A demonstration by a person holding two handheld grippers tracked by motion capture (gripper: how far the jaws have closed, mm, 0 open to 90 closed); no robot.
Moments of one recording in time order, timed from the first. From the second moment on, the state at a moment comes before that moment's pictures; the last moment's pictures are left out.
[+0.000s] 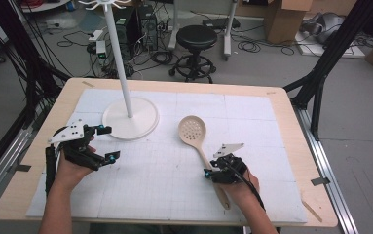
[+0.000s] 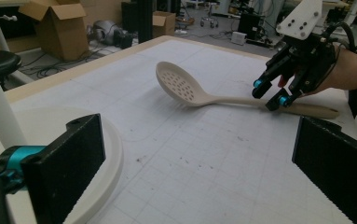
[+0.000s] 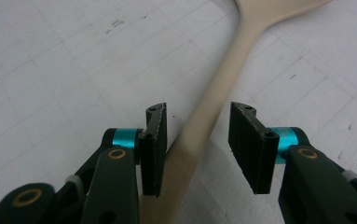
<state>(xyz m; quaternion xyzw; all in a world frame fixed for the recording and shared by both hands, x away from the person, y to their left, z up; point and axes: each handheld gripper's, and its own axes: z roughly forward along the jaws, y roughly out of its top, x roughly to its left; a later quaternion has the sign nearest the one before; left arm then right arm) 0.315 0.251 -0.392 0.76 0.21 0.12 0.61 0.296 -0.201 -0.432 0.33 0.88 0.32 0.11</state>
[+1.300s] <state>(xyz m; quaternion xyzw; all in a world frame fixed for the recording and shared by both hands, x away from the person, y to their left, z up) 0.313 0.253 -0.389 0.75 0.21 0.13 0.62 0.287 -0.176 -0.429 0.23 0.93 0.29 0.06</state>
